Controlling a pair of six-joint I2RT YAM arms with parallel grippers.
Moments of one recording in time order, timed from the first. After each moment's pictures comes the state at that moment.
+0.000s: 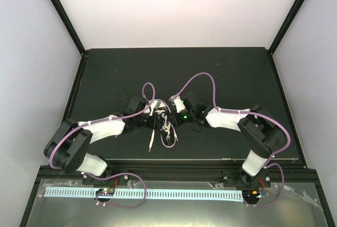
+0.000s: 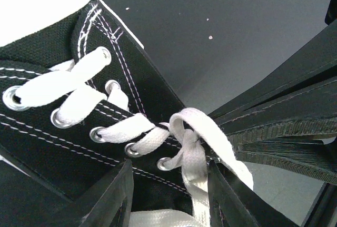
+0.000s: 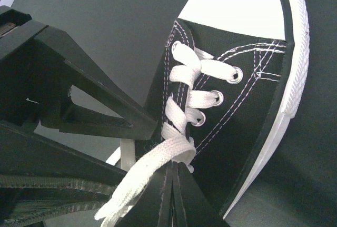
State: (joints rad) left arm -0.55 1.43 0.58 0.02 0.42 -0.40; right arm 0.77 1.70 0.85 0.06 -0.40 0.36
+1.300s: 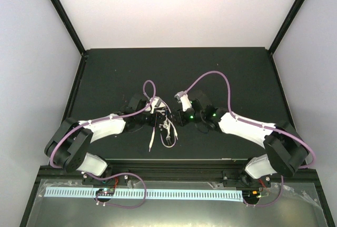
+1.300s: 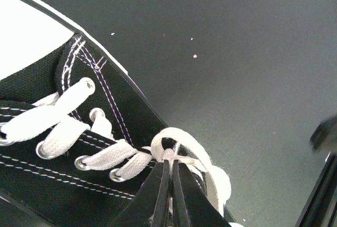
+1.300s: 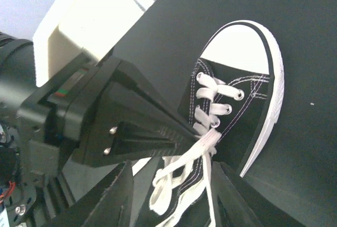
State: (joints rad) left arm -0.55 1.44 0.60 0.06 0.44 -0.40; right arm 0.78 1.44 0.80 -0.03 -0.34 0.38
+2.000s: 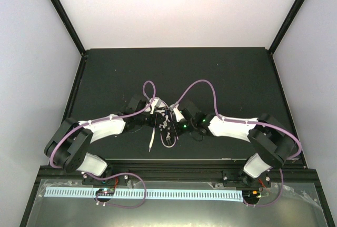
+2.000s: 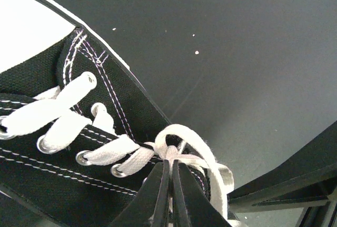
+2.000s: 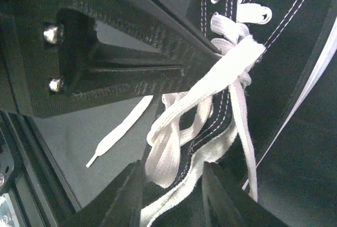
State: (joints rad) left arm -0.55 1.44 0.59 0.06 0.44 -0.40; right arm 0.89 1.57 0.78 -0.04 -0.31 0.44
